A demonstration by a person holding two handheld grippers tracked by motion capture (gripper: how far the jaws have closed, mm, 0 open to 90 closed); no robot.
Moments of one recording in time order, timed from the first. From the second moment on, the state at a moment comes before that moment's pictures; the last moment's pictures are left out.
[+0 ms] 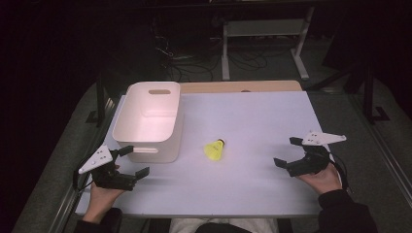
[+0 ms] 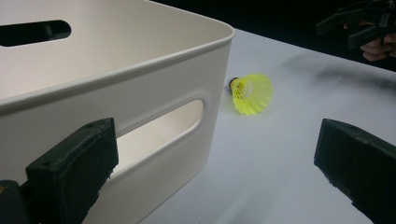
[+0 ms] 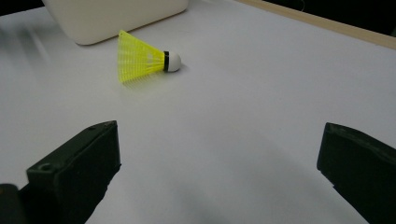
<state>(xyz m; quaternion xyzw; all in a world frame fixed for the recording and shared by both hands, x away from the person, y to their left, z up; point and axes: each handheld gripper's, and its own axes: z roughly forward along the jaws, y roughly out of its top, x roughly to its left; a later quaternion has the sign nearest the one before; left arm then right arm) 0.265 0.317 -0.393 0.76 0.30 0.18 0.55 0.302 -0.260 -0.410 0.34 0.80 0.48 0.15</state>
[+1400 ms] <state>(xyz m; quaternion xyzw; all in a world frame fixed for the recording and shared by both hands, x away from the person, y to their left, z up) 0.264 0.317 -0.394 0.76 0.30 0.18 0.55 0.303 -0.242 -0.403 0.32 0.82 0.46 0.12</state>
